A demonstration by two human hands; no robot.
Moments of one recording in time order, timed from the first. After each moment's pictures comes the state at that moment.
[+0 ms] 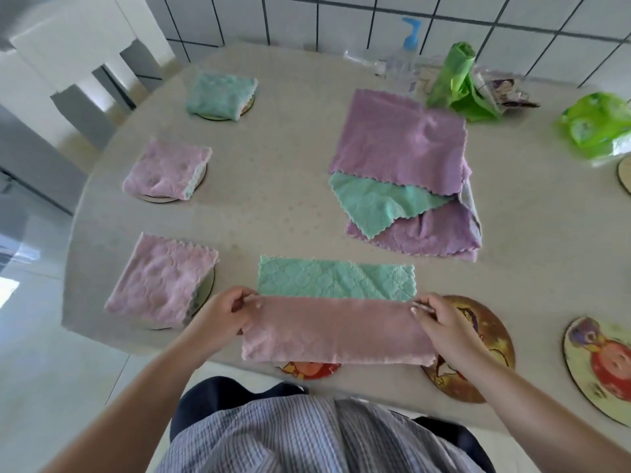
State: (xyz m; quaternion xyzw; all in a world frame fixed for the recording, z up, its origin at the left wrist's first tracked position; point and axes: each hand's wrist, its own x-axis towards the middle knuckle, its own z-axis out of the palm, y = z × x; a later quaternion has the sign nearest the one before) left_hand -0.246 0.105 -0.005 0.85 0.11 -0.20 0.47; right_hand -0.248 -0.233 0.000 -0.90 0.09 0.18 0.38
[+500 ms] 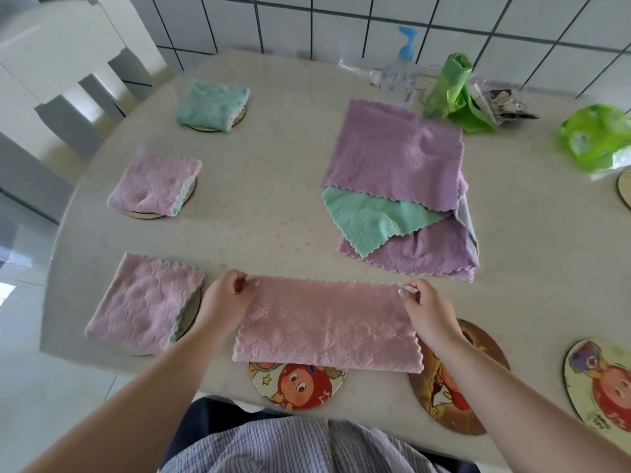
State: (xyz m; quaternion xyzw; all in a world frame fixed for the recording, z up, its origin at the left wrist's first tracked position) left_hand -0.182 0.089 -0.035 0.91 0.16 -0.09 0.36; right_hand -0.187 -0.227 -0.022 -0.90 0.16 0.15 0.37
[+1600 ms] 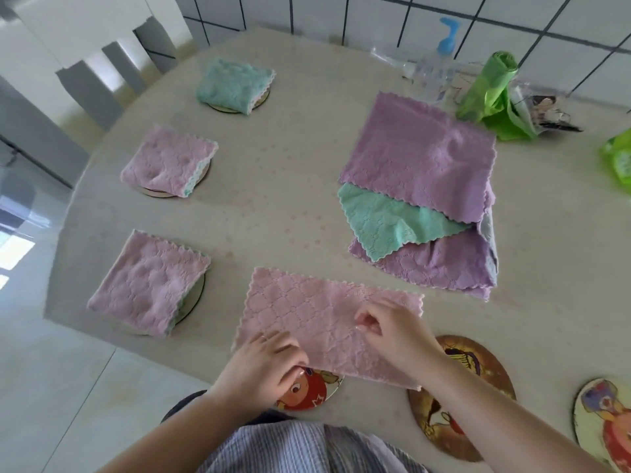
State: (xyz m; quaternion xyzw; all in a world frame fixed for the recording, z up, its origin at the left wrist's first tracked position) left_hand -0.267 0.044 -0.038 0.95 -0.22 -0.07 0.22; right_hand -0.187 -0.192 -0.010 -0.93 -0.14 0.26 0.23
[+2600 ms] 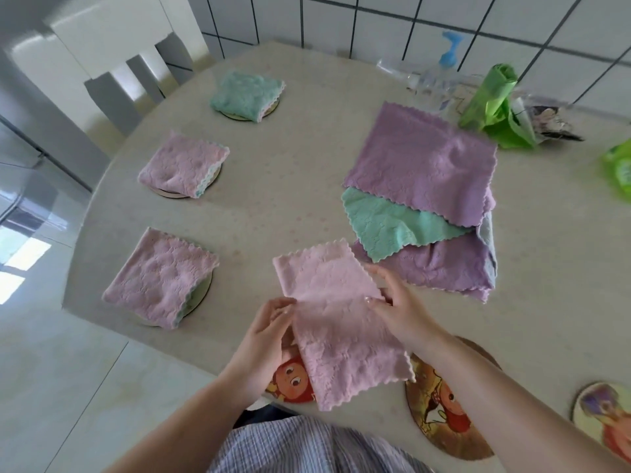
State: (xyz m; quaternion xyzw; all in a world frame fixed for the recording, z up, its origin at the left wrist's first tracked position) left_hand -0.253 0.012 0.013 0.56 0.32 -0.18 0.74; right_hand -0.176 -0.187 0.020 -0.81 -0.02 0.27 0.52
